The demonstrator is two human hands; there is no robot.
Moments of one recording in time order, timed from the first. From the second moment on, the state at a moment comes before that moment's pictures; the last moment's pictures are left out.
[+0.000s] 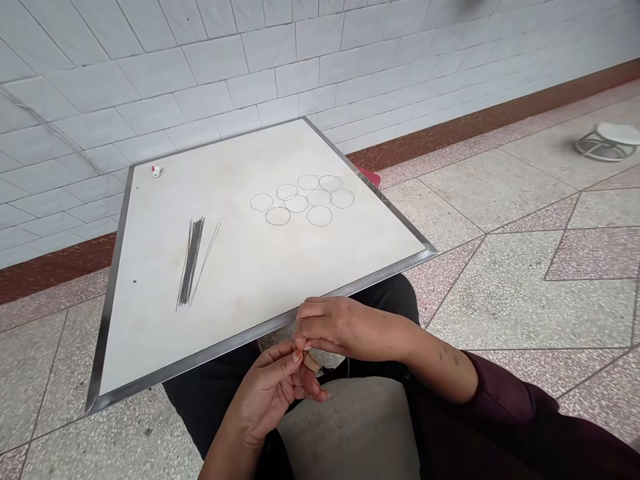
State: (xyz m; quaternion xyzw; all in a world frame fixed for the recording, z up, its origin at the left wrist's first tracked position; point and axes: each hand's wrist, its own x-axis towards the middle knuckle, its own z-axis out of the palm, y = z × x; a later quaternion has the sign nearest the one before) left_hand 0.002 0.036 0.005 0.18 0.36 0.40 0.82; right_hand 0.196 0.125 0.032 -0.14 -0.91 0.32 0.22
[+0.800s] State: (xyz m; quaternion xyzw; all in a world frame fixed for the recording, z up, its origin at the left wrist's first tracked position) left_hand 0.012 0.036 0.015 0.13 0.34 0.49 0.79; right_hand 0.194 0.119 0.036 -0.26 -0.81 0.44 0.28
